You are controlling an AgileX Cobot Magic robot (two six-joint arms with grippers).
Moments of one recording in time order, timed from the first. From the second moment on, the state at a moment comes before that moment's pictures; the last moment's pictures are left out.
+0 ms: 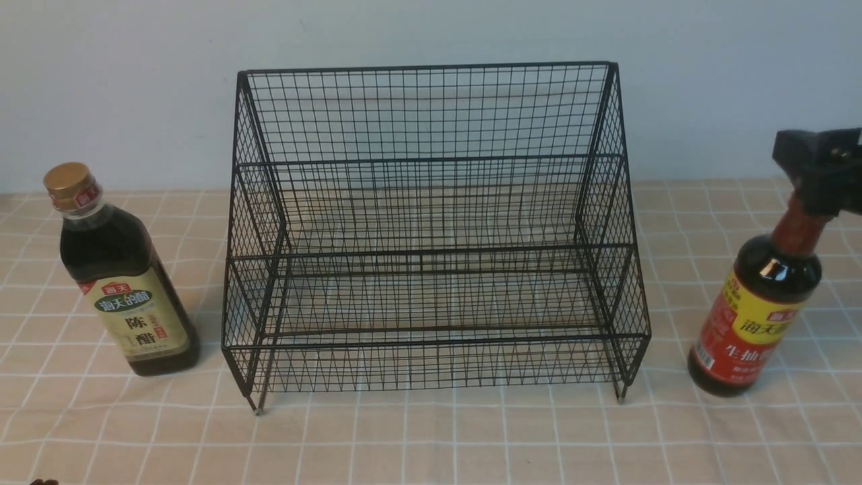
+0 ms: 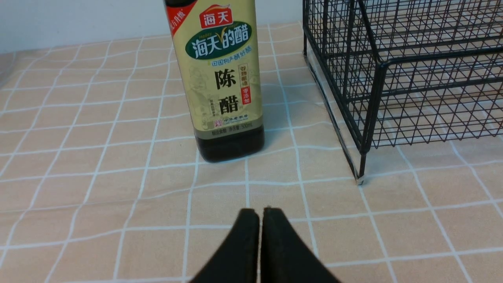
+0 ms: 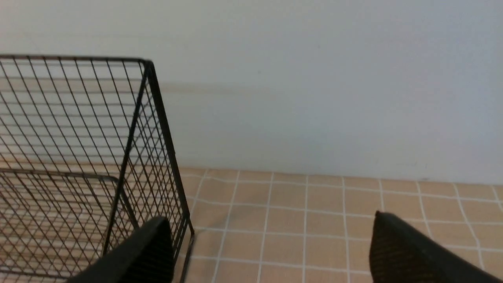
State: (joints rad) right arm 0.08 1.15 -0.76 0.82 0.15 -0.77; left arm -0.04 -0.01 0.03 -0.02 0.38 0.07
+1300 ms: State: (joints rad) right arm 0.08 1.09 -0.99 0.80 0.43 -0.87; left arm -0.04 -0.01 0.03 -0.02 0.38 0.07
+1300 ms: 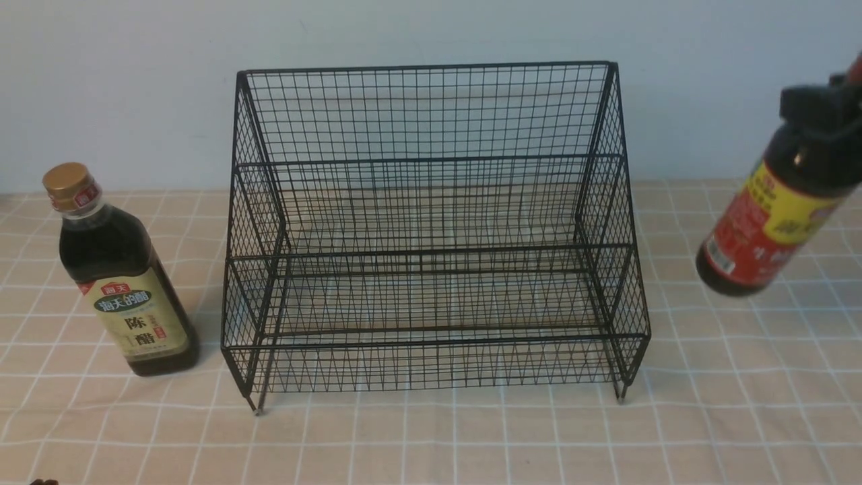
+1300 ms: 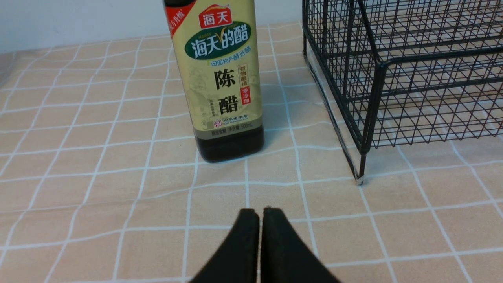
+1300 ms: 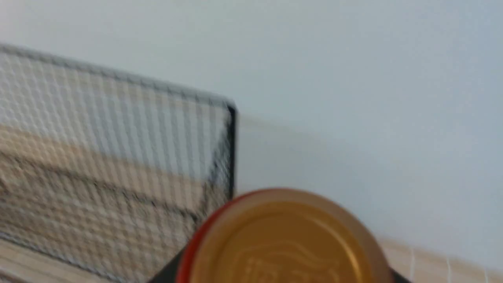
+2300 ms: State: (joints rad) right arm 0.32 1.42 -1.28 1.13 0.39 -1.14; left arm -0.04 -0.01 0.03 -0.02 0.38 0.07
